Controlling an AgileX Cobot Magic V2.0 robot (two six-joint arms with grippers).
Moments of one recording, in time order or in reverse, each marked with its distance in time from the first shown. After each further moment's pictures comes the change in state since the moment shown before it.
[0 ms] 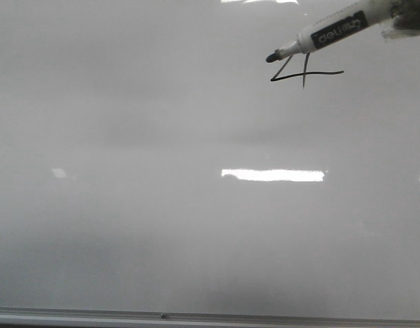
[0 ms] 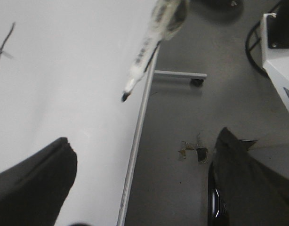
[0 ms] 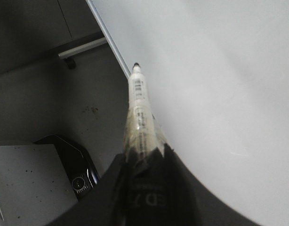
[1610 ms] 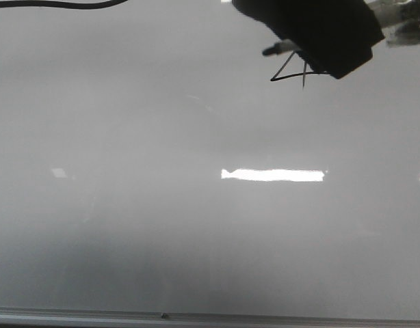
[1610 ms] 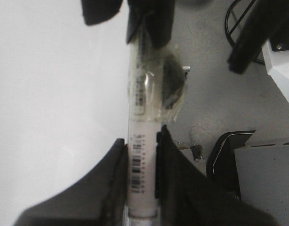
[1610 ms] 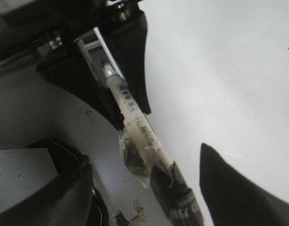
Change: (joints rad) left arm -0.154 0.350 -0.192 0.038 -0.105 -0.005; right arm 0.000 -0.011 0.000 -0.016 -0.026 0.020
